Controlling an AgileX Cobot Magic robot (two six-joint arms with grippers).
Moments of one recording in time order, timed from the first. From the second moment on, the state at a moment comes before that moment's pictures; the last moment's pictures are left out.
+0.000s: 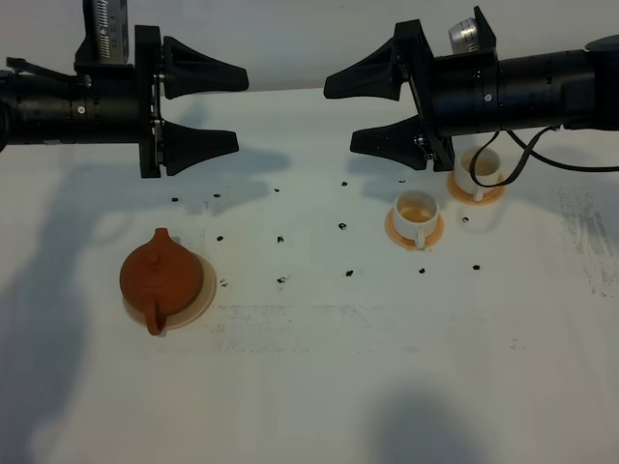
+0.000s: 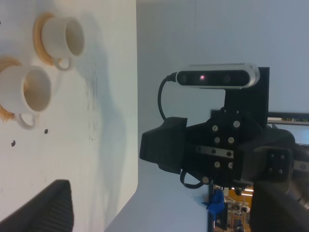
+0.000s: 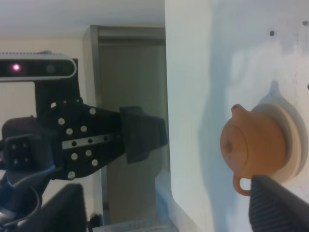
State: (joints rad) left arm 0.00 1.91 -1.28 -1.49 1.11 0.59; right arm 0.17 1.91 -1.31 1.55 1.04 -0.54
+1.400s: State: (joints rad) left arm 0.00 1.67 -1.28 -1.00 0.66 0.90; right arm 0.17 1.76 -1.31 0.77 0.68 -0.45
